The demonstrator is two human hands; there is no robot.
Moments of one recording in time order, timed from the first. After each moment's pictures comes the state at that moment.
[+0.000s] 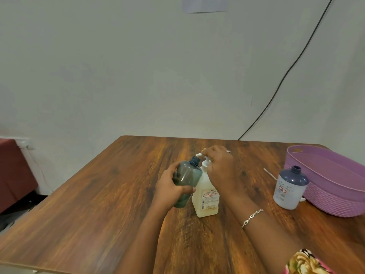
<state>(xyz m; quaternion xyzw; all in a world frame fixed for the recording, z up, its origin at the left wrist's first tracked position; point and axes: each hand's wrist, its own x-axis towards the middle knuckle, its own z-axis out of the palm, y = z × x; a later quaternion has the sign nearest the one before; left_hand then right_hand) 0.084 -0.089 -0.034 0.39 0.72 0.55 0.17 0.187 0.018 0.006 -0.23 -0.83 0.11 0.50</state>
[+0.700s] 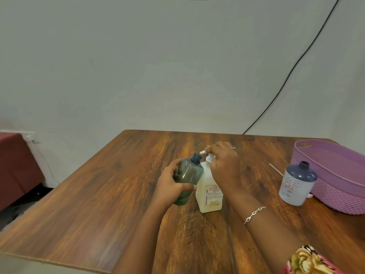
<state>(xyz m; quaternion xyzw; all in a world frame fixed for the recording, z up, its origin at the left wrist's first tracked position) 0.083 -0.096 -0.033 0.39 0.71 0.55 0.21 0.183 0.025 -0.005 -0.22 -0.81 0.09 0.53</state>
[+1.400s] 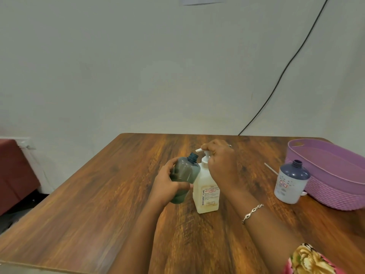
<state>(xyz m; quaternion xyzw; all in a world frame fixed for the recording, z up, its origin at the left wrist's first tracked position) 0.083 -0.095 -0.026 0.40 0.70 0.56 0.20 0.184 0.025 0.004 -0.22 -0.80 0.14 0.55</state>
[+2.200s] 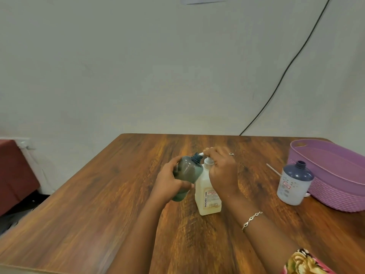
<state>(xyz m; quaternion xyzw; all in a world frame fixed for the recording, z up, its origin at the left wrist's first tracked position) 0.075 -0.088 -0.016 0.42 0.72 0.51 0.20 0.180 0.023 -0.014 -0.20 -0.79 0.09 0.58</state>
